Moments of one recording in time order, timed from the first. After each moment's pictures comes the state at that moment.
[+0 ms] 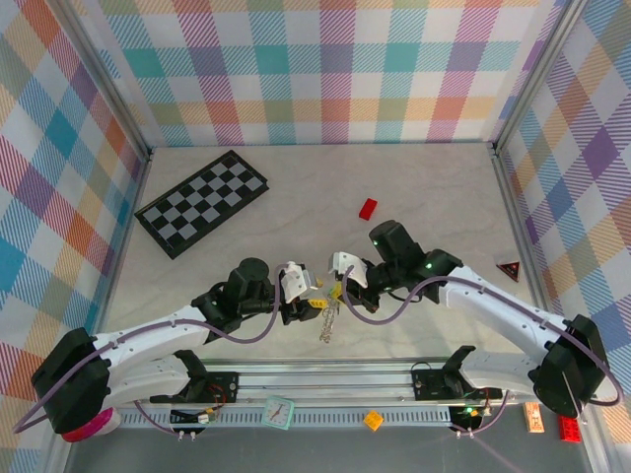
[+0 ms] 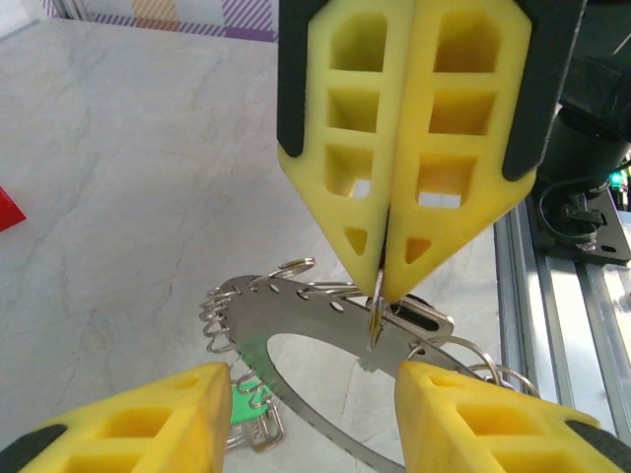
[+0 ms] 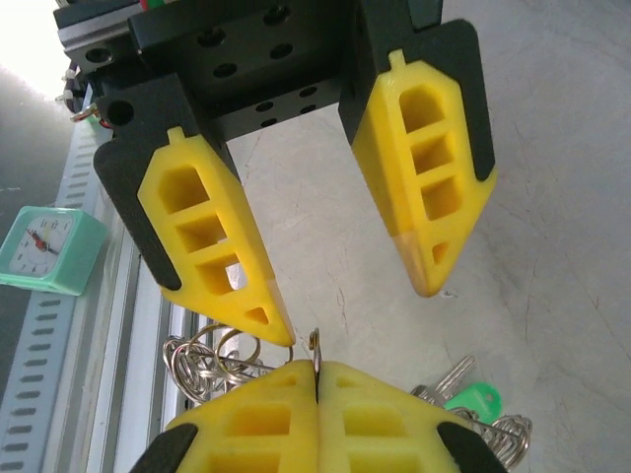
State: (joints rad) left arm -0.84 1.05 0.46 0.20 0.42 0.19; right arm 0.76 1.18 0.88 -0.57 -0.63 -0.50
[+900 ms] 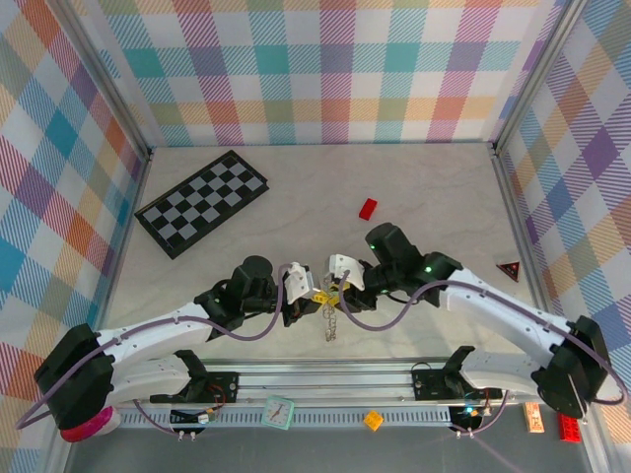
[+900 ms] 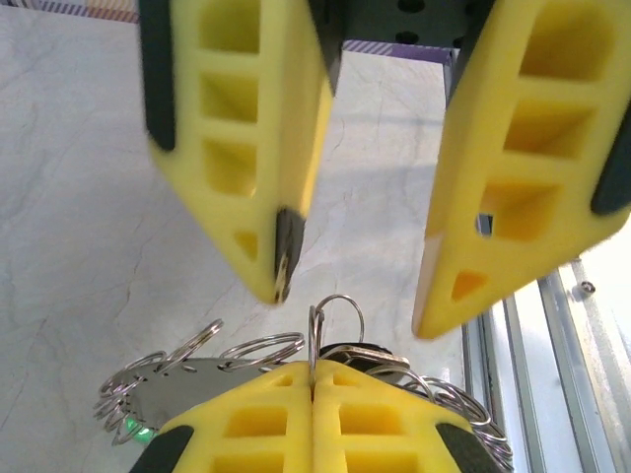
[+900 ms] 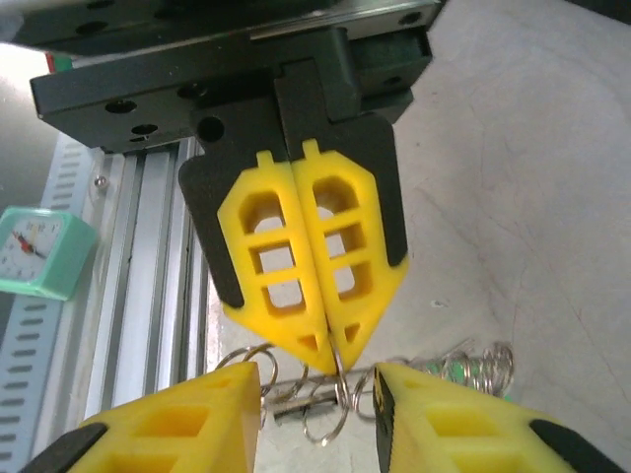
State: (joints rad) left arm -0.84 1.08 0.48 0.20 0.50 0.18; right arm 0.79 1.13 0.86 -0.54 -0.56 -0.45
